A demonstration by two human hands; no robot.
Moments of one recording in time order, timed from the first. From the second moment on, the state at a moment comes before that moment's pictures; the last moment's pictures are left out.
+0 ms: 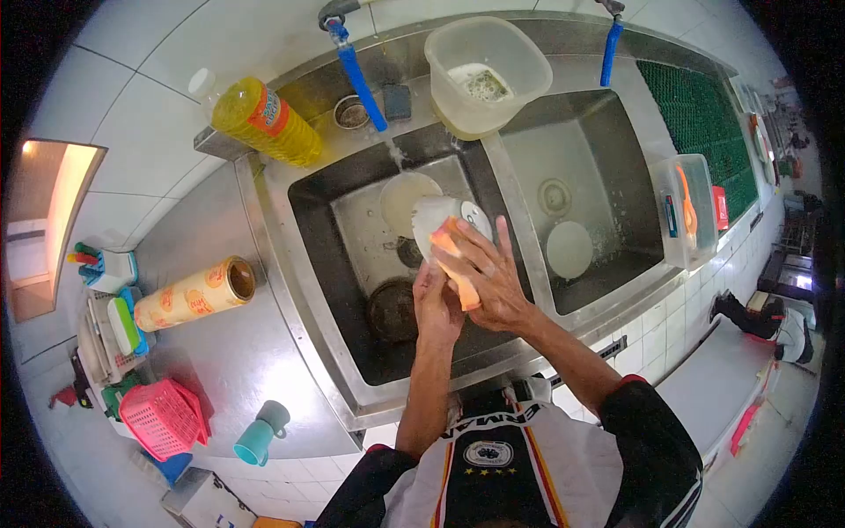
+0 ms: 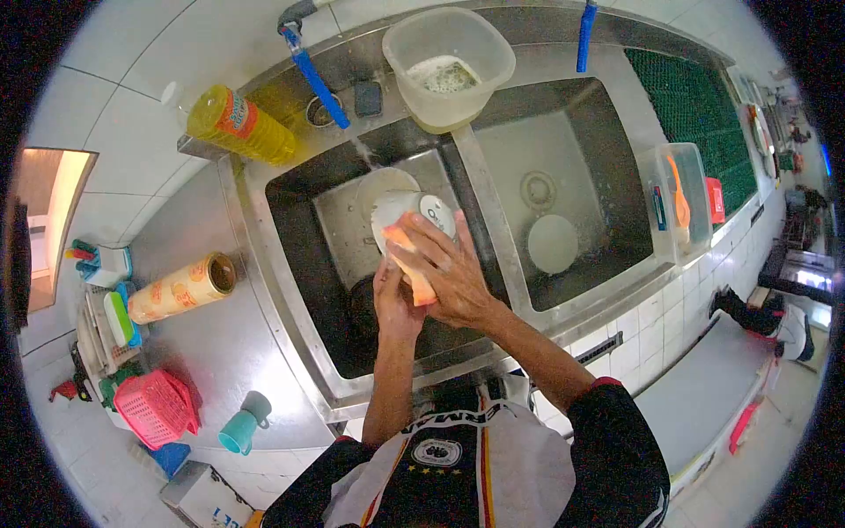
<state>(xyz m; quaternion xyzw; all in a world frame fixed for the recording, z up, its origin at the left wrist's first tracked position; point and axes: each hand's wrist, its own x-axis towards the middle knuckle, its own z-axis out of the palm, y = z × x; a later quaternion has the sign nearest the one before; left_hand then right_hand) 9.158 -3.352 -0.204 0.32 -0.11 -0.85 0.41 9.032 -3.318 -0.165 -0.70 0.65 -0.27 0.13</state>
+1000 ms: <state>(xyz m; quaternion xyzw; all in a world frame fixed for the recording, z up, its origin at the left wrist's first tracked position) 9.158 -3.375 -0.177 0.36 -0.29 -0.73 0.49 9.028 -3.353 -0.121 -0.66 0.62 -0.41 0.10</state>
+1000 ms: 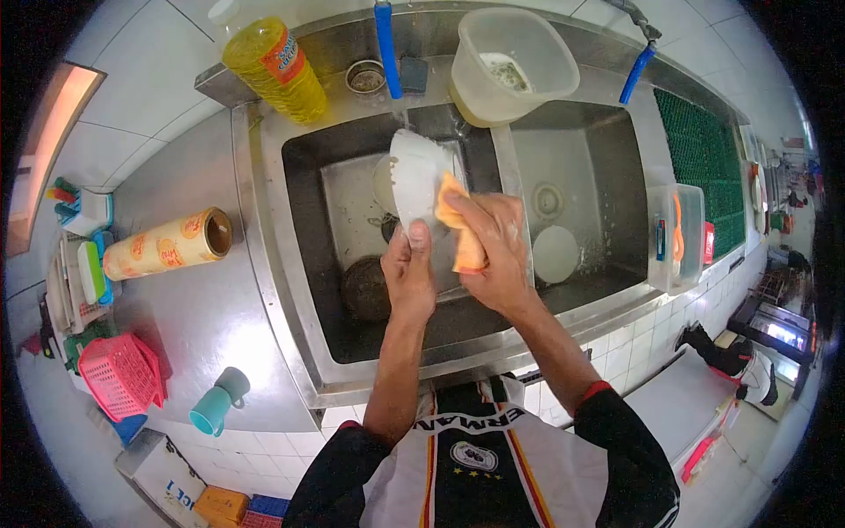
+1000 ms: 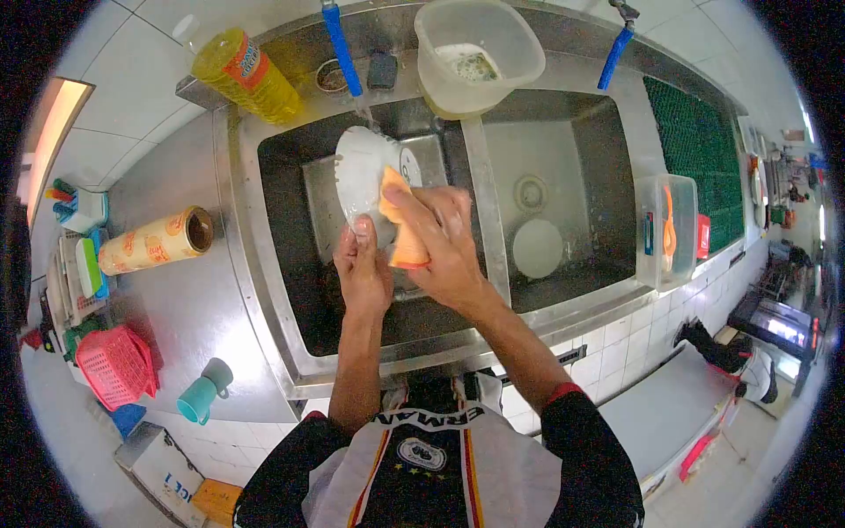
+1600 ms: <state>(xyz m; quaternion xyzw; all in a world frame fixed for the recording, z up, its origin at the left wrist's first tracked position) 9.177 -3.398 -0.172 0.39 -0.24 -0.71 0.53 9.049 -3.375 -0.180 -0.02 0.46 -0.76 0.46</state>
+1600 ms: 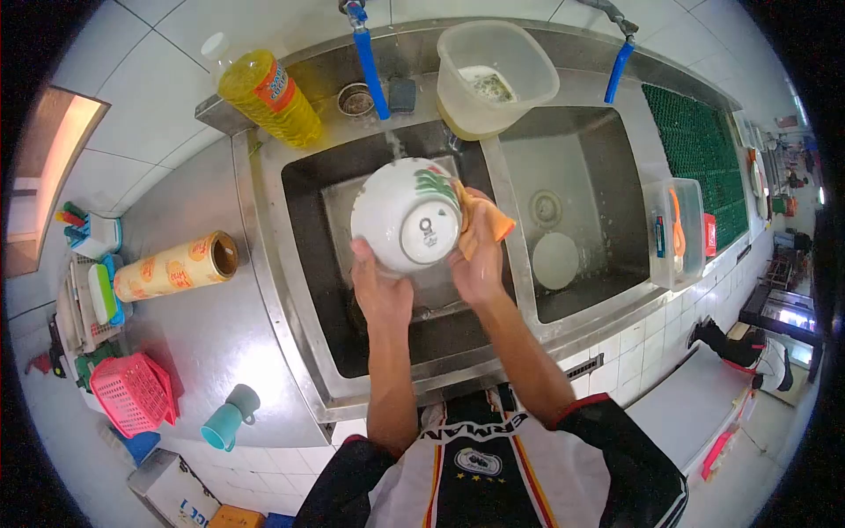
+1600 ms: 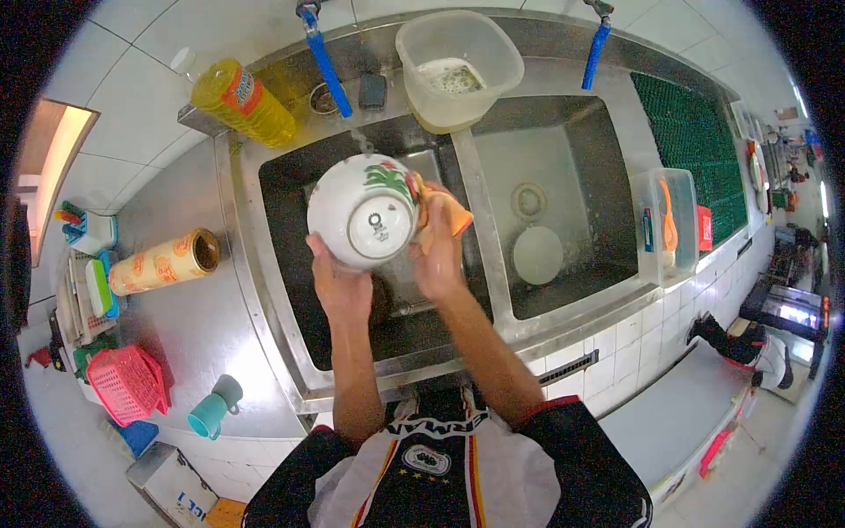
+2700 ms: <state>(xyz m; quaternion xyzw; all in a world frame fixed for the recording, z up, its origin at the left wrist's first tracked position) 8.972 -3.380 -0.218 0.45 -0.69 -0.55 0.10 8.860 -3.237 -0.184 -0.60 0.68 -0.24 0.36</state>
